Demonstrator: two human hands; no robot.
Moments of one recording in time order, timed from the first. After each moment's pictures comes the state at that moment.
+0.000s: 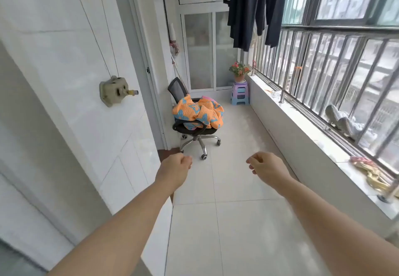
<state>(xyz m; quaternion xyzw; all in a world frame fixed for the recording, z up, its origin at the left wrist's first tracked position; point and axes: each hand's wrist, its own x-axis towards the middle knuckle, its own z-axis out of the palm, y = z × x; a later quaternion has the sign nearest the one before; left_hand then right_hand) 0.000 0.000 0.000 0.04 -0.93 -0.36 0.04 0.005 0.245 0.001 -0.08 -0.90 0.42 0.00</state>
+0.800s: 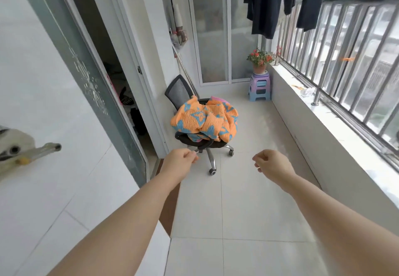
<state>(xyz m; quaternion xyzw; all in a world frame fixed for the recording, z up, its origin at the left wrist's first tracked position) -0.375 0.060 -0.015 0.09 -0.91 -0.40 0.00 -0.400 0.310 -0.048 -0.08 -0.90 0.43 -0.04</state>
